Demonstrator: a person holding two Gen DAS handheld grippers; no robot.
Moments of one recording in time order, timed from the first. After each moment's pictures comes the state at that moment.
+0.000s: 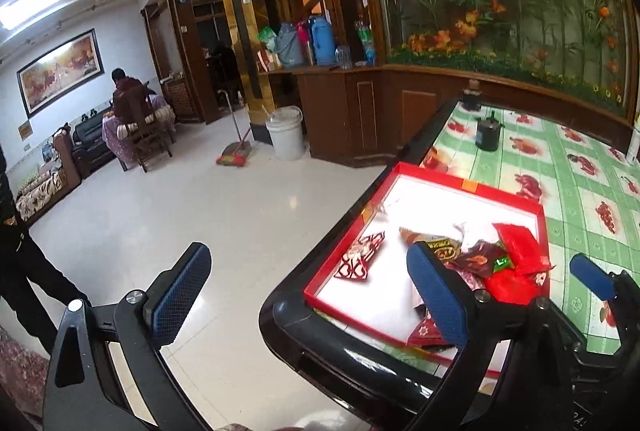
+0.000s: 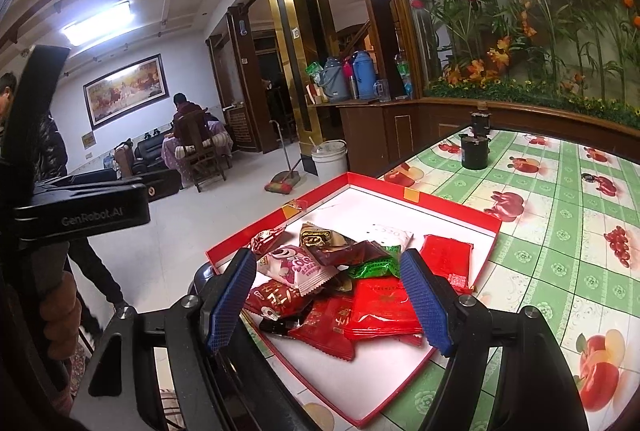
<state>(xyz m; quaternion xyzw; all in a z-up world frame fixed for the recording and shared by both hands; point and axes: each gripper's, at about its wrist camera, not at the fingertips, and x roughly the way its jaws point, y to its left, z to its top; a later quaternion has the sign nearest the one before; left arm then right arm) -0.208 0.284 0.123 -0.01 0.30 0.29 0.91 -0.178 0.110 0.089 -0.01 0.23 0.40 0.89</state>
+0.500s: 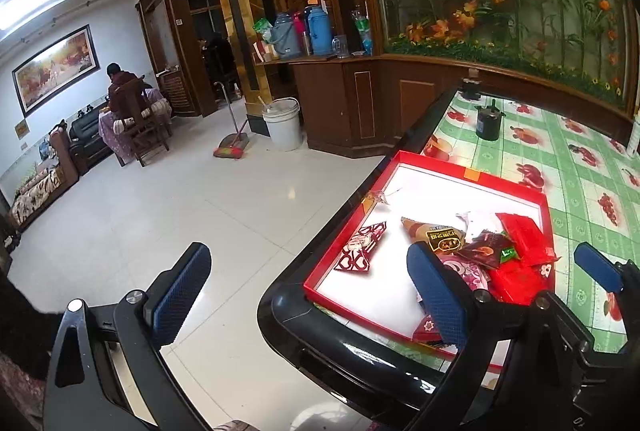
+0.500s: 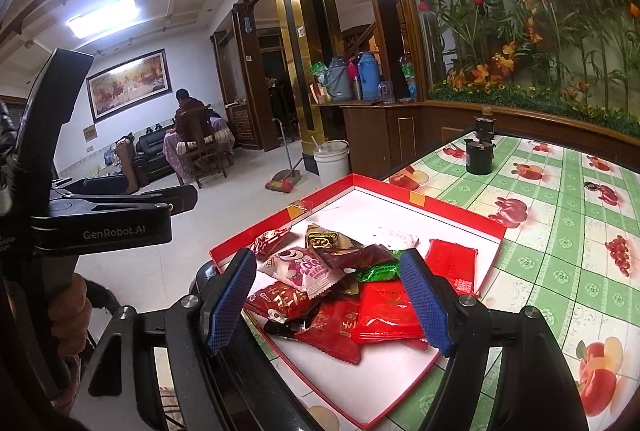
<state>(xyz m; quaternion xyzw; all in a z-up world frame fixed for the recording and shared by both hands) -0.203 0.291 0.117 -0.01 0.31 0.28 0.91 -0.180 0.118 0.091 -0.02 0.23 0.40 0.89</state>
